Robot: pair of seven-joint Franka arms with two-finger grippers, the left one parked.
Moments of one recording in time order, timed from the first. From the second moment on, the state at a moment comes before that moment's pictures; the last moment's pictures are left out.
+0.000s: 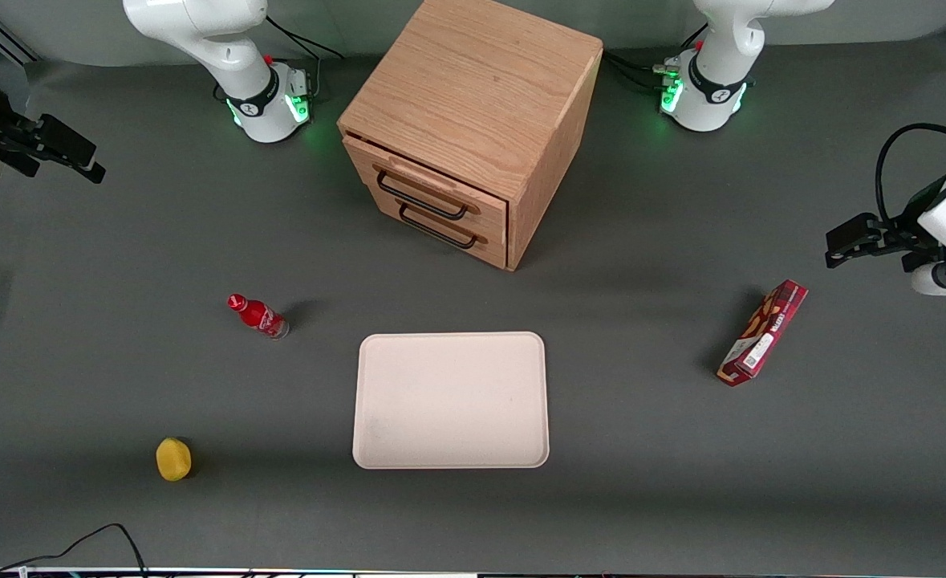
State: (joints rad) arm 0.09 -0.18 -0.05 -1.65 0.01 1.47 0.21
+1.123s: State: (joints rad) arm 0.12 -0.03 0.31 -1.48 0.24 1.47 0.00
